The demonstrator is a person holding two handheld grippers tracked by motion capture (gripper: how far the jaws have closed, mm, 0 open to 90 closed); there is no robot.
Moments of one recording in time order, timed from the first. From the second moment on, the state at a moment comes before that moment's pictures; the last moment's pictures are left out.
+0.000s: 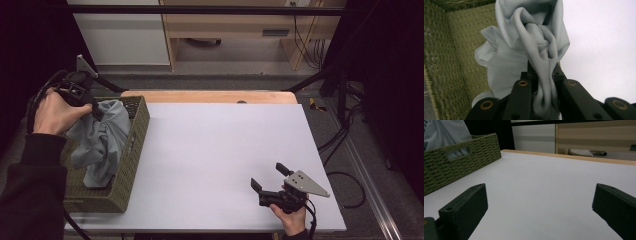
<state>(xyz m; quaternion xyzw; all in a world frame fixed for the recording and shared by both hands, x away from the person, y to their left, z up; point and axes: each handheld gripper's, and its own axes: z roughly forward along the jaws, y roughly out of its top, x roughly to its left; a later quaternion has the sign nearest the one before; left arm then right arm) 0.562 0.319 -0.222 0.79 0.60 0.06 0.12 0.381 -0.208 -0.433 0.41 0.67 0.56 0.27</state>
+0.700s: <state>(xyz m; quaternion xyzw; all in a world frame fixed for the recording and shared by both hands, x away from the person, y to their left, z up) 0.540 0.319 -0.155 0.78 0.59 0.11 0.16 0.382 -0.203 -0.432 0.41 0.67 0.57 0.26</state>
